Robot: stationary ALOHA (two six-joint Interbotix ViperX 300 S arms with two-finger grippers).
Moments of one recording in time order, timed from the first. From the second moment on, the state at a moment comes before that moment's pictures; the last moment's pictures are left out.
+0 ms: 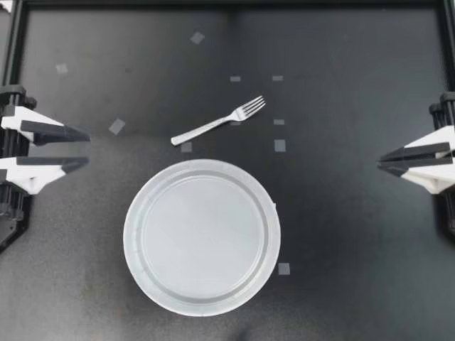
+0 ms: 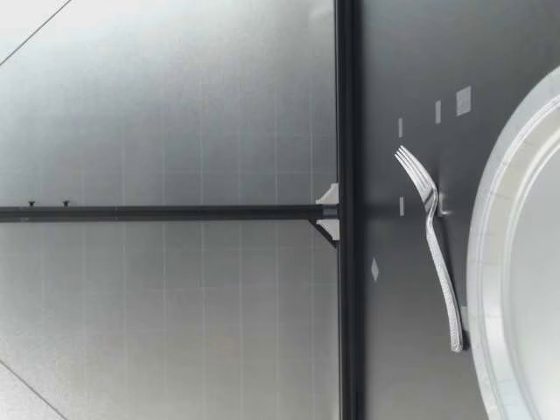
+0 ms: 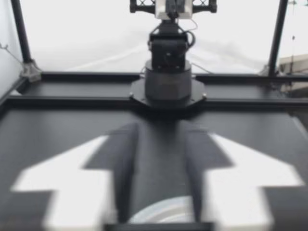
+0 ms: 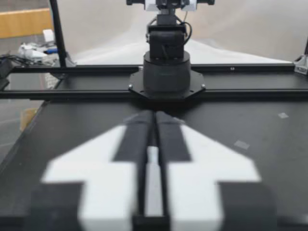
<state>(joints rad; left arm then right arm) 0.02 -0.97 1.20 0.00 -0.28 -0.01 0.01 -0.96 1.20 0.00 -0.28 0.00</state>
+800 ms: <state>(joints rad) 0.32 -0.46 0.74 -0.08 0.46 0.06 -0.09 -1.02 1.21 0.07 -0.02 0.13</state>
